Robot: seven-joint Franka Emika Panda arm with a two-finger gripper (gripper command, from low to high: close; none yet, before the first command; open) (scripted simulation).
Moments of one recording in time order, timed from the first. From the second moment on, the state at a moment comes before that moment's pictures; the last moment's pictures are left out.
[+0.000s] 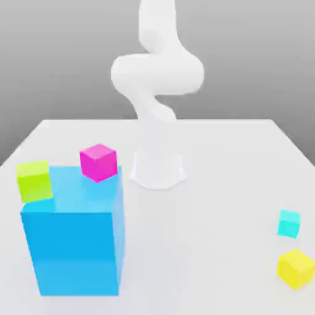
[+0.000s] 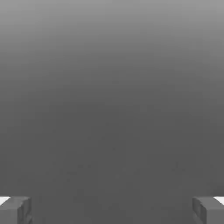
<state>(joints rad) 0.06 -0.71 0.03 -2.34 0.01 2.35 0.76</state>
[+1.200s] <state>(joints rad) 0.69 0.36 0.16 -2.62 -0.32 2.96 0.72</state>
